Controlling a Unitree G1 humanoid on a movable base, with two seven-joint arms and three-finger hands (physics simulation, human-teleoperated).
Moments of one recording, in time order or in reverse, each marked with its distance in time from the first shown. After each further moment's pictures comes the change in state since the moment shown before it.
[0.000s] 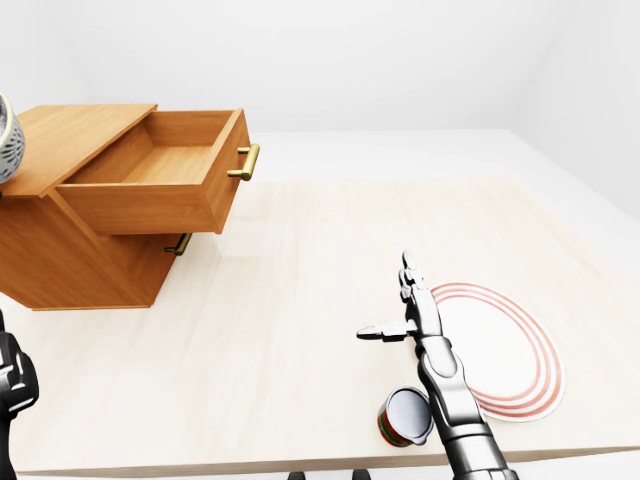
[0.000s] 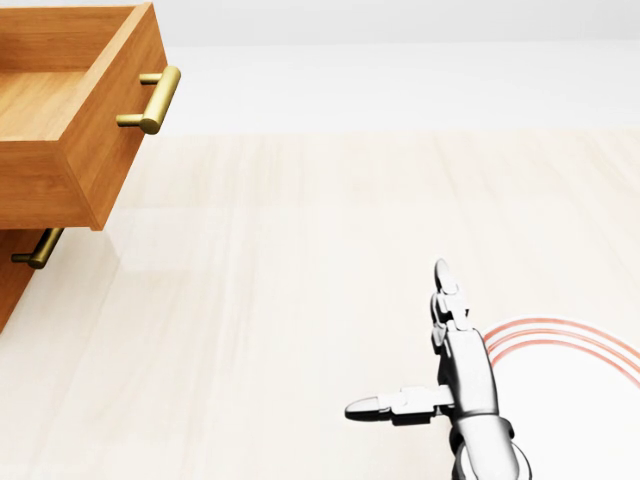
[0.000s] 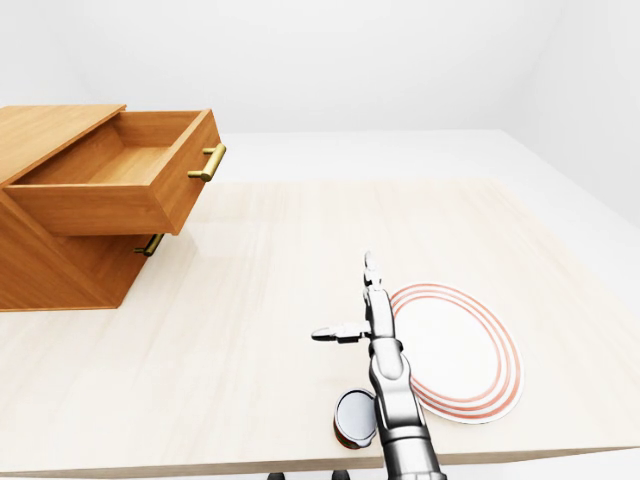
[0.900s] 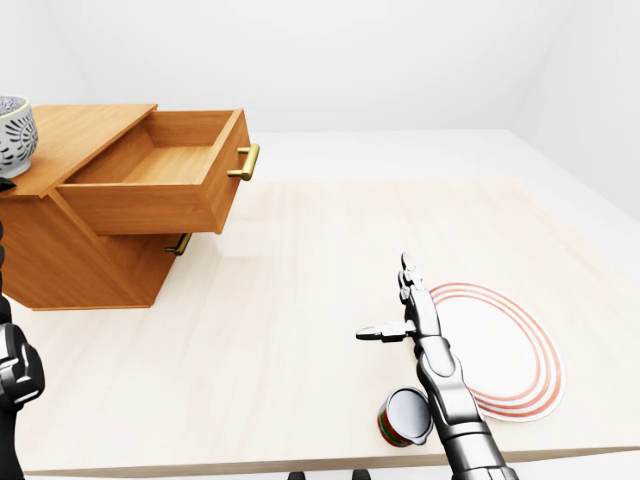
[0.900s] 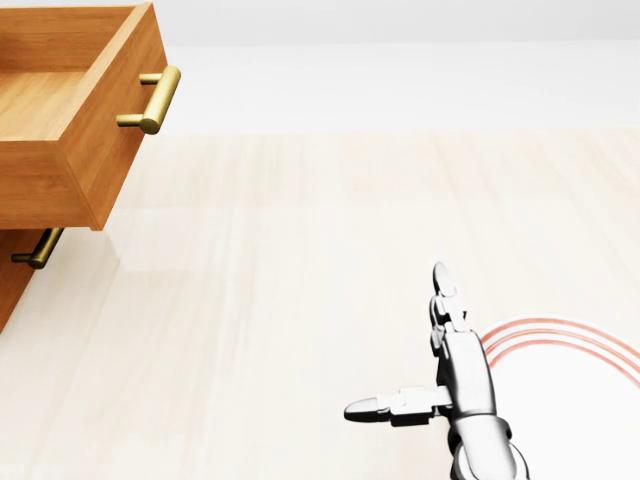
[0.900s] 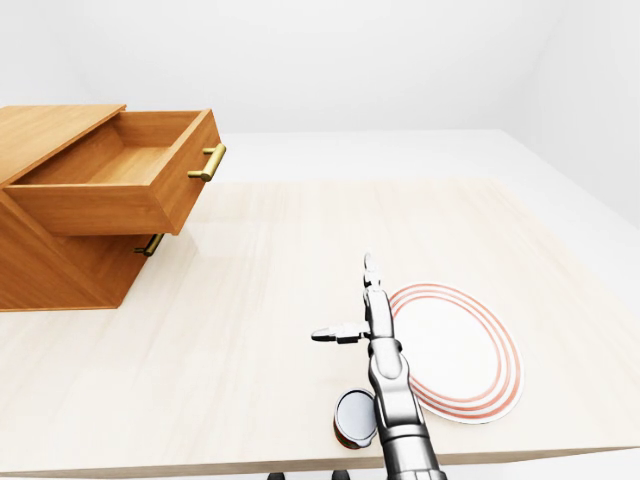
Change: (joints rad) left arm -0.039 -0.021 -0.010 0.030 0.047 0.000 0.000; right arm -0.010 0.000 0.001 0.029 -0.005 0.000 -0.006
